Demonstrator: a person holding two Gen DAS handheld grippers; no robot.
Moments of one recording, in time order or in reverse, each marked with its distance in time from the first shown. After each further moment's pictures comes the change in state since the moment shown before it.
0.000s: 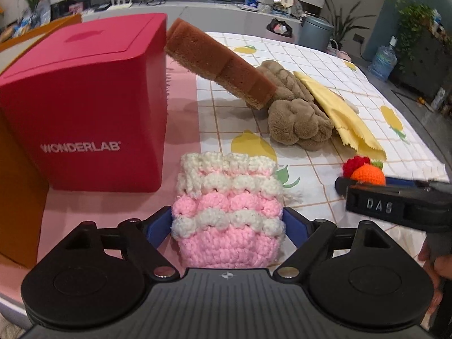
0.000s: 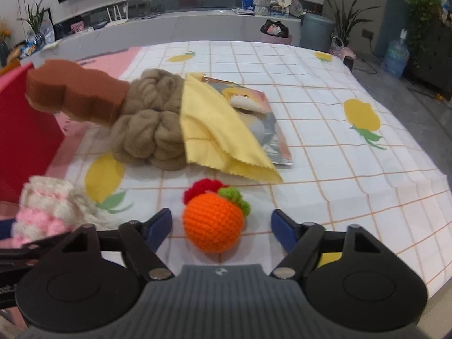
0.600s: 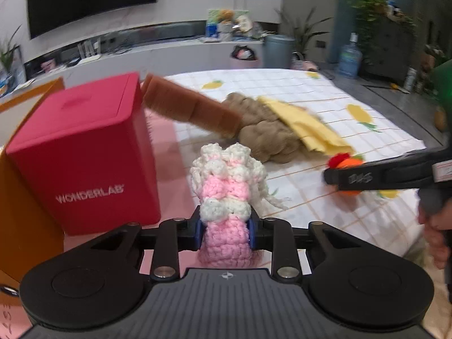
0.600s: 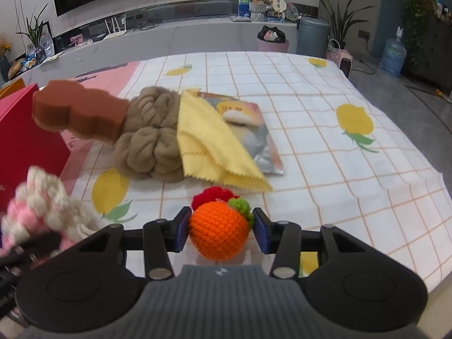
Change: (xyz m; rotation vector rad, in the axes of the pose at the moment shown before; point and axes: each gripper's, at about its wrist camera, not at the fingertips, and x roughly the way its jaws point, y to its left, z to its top) left arm -0.041 -0.007 -0.009 0.196 -0.144 -0.059; right arm -0.018 -0.008 0.003 0.046 -0.017 0.041
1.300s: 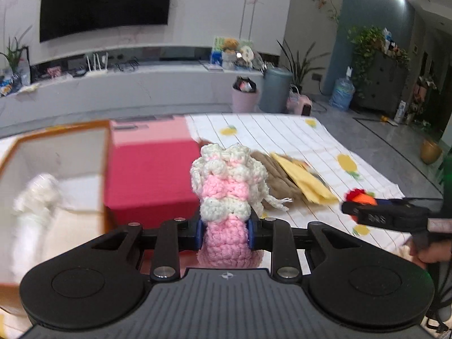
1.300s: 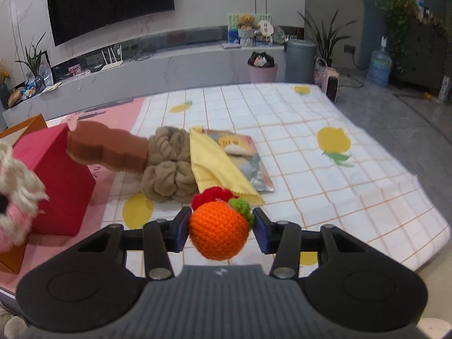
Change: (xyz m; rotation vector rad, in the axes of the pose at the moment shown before) left arm -0.086 0.068 0.044 -0.069 -0.102 -0.040; right arm -0.076 0.010 0.002 0.047 -0.124 -0.026
